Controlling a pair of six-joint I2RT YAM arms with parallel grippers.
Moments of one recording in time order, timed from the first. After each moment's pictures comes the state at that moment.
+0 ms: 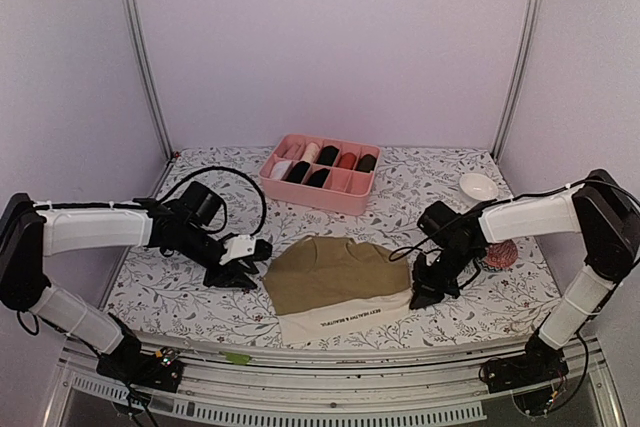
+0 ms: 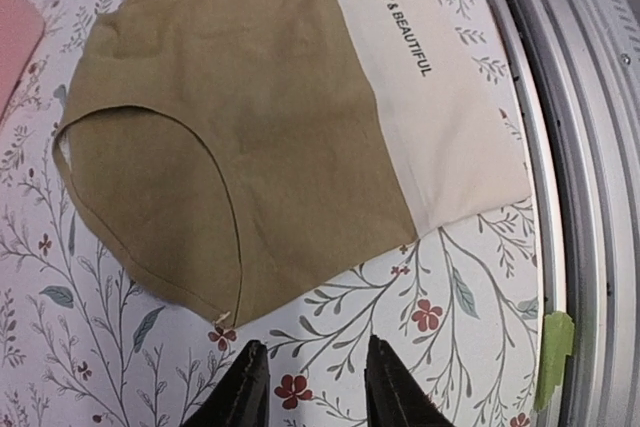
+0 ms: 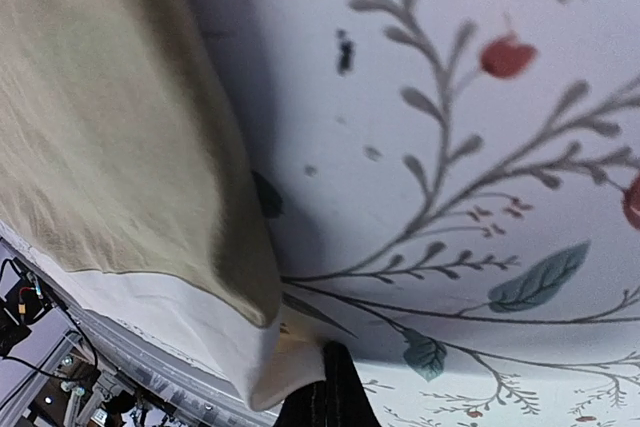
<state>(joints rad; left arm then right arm) -0.57 1.40 0.76 -0.46 0.53 0.89 0.66 1.65 0.84 -0.63 -0.41 0.84</state>
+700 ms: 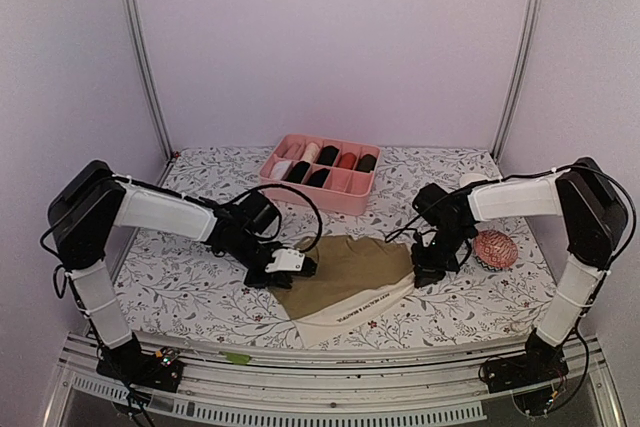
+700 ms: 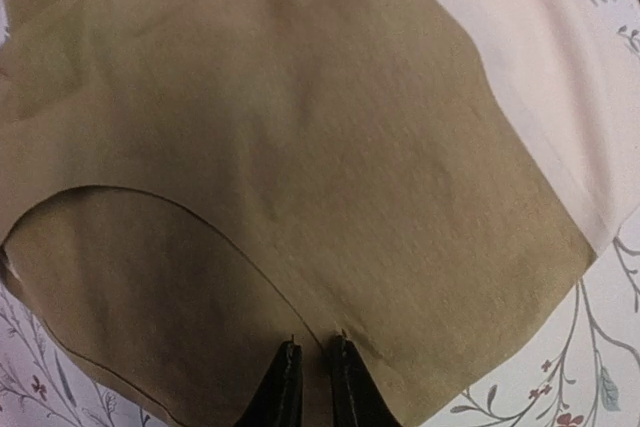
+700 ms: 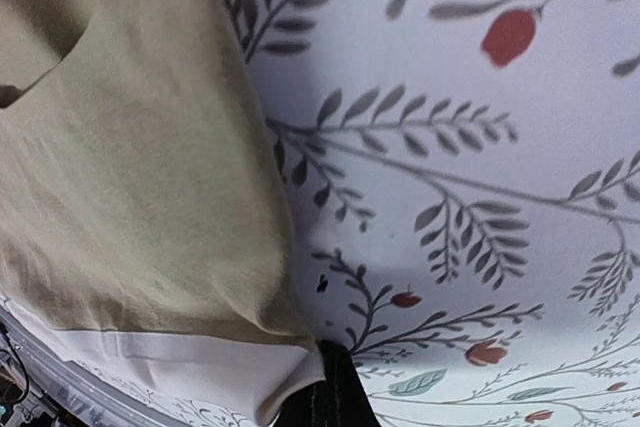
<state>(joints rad) -0.75 1.82 0.99 -0.36 0.34 0.97 0.59 1.76 1.02 -0.73 -0.24 0.58</state>
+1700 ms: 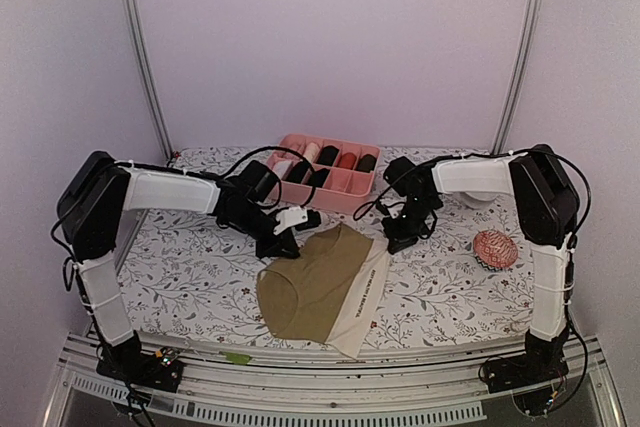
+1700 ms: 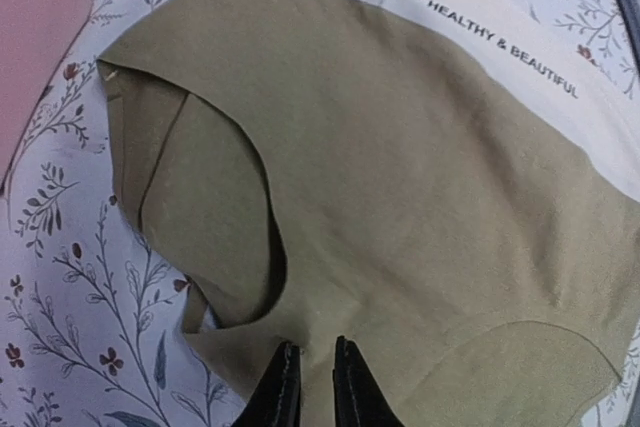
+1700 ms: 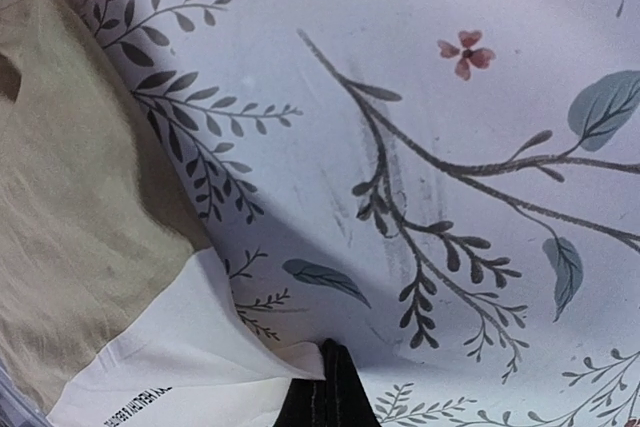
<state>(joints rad) -0.65 1.86 1.18 -0.42 0.44 0.69 0.57 2.09 1.48 -0.80 -0.17 0.19</state>
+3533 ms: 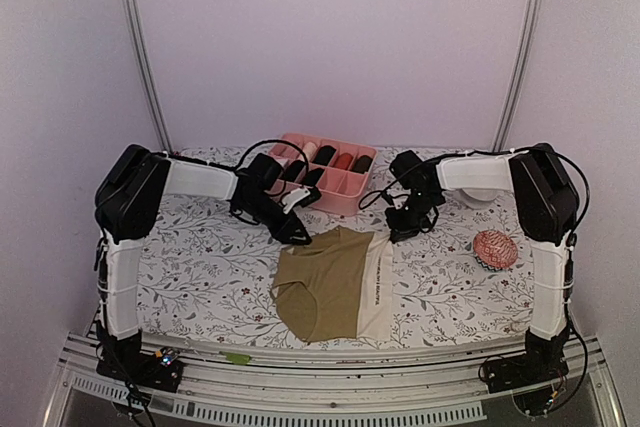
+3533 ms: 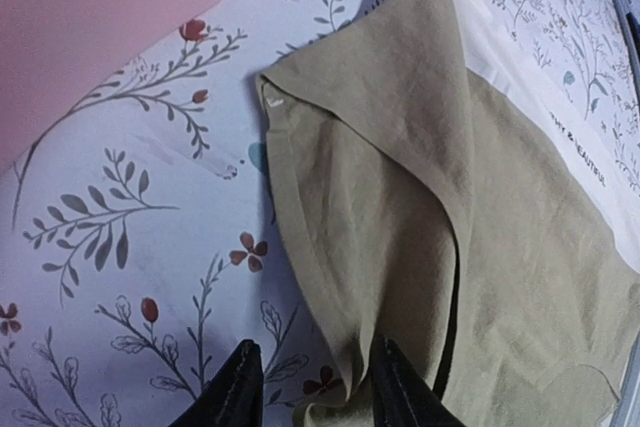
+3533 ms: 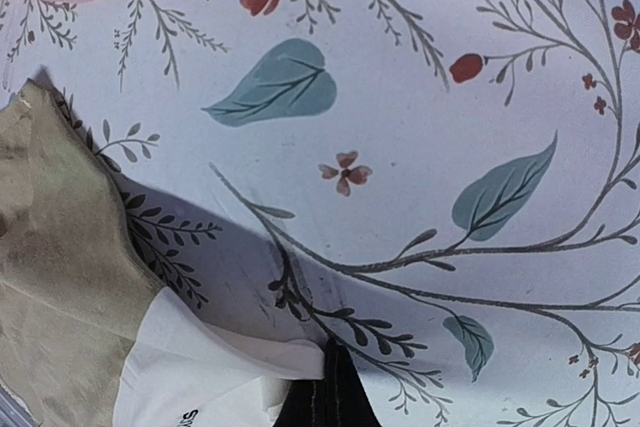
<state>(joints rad) -0.55 2.16 1.45 -0.38 0.58 0.36 0.53 2.11 1.50 -0.71 -0.13 0.24</state>
